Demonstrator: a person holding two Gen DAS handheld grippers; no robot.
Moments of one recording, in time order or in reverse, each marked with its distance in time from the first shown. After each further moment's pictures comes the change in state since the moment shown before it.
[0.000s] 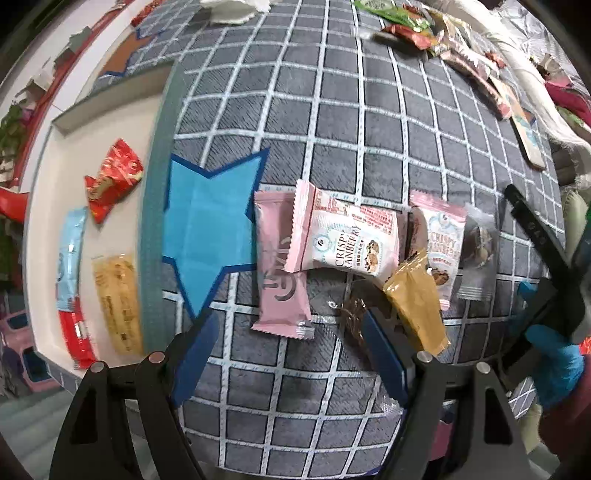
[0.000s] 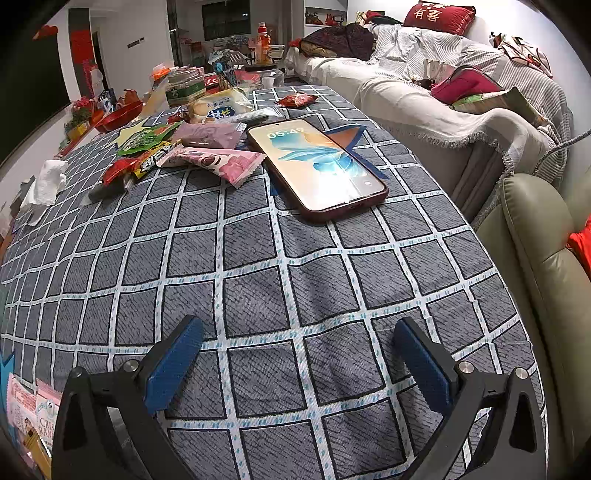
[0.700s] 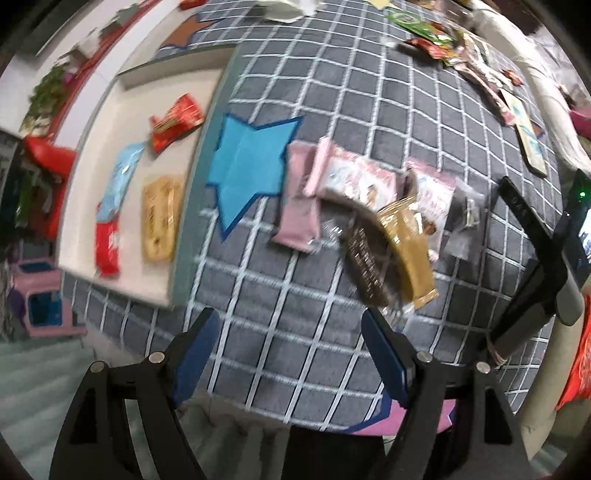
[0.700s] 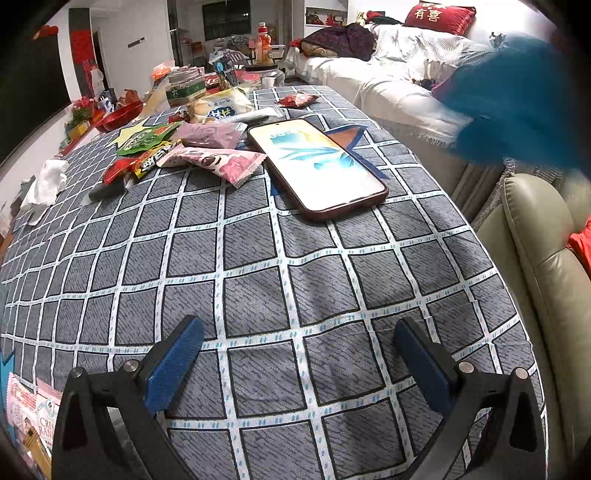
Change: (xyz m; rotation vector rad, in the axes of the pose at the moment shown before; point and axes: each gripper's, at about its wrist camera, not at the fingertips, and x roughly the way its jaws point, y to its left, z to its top) left arm -0.039 -0.011 -0.065 -0.150 -0.011 0.049; right arm 0.006 -0.002 -0.002 0.019 -0.037 -0.007
